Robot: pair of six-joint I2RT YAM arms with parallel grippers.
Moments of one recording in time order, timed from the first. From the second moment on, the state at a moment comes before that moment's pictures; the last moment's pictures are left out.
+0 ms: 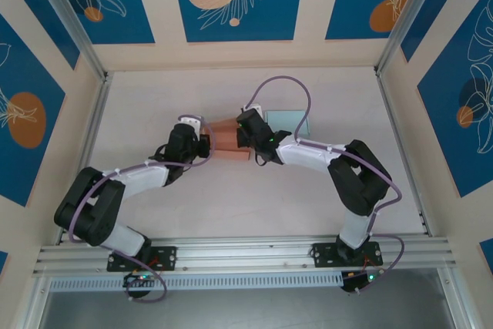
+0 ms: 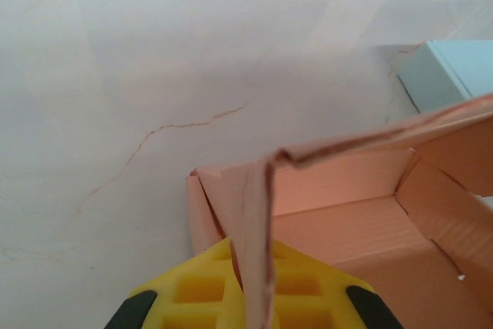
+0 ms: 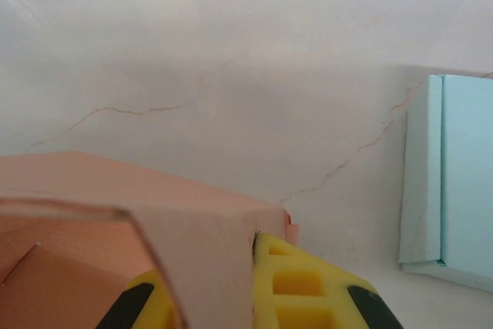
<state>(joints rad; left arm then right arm) -0.49 1.50 0.64 0.30 -0.04 -0.33 0.77 1.79 1.15 -0.10 0.34 0.46</state>
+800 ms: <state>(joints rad) -0.50 1.54 0.61 0.41 -0.15 -0.34 0.82 1.86 1.26 -0.14 0.40 0.55</state>
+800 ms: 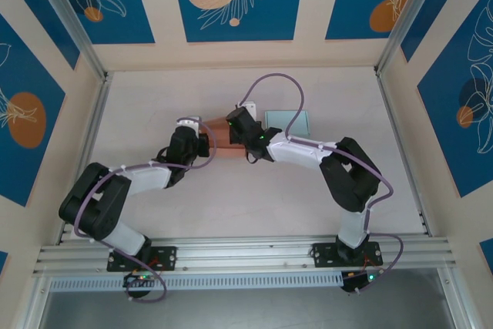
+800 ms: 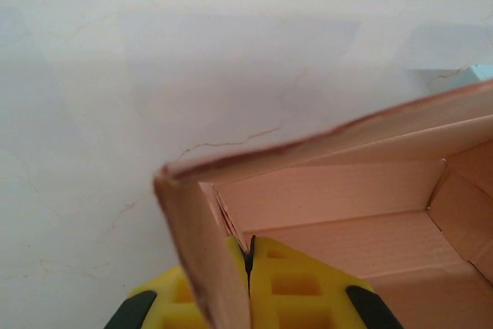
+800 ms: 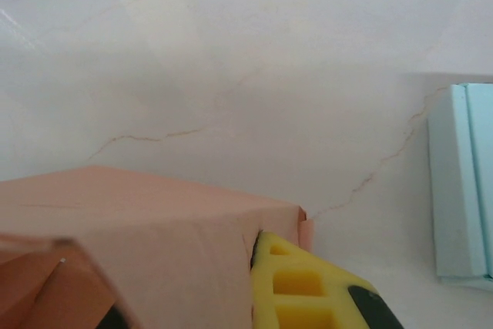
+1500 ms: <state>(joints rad) -0.53 1.50 0.57 0.38 -0.19 -0.35 0.93 1.79 1.02 0.05 0.53 0.49</state>
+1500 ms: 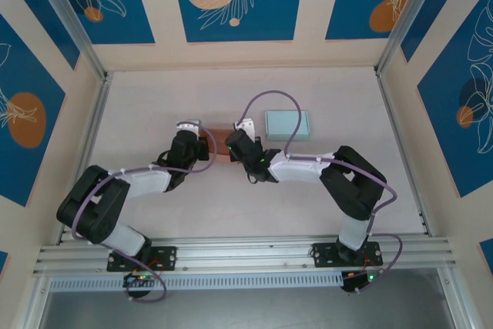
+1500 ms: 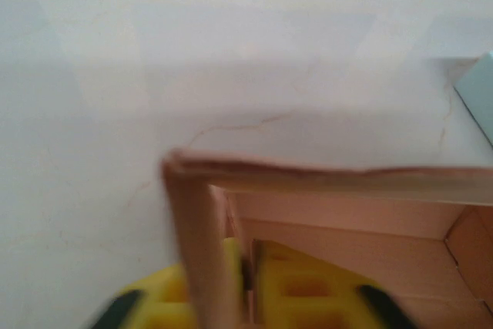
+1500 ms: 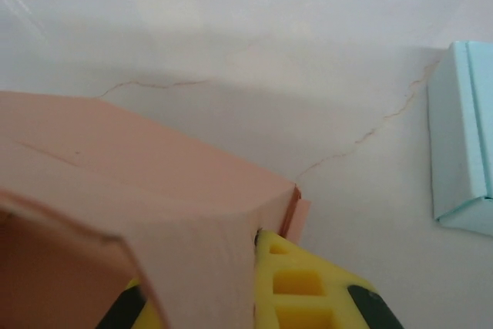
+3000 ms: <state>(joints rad) -0.35 1.26 0.93 -0.31 -0.05 -0.22 1.08 1.90 1.01 0.29 0.55 0.31</state>
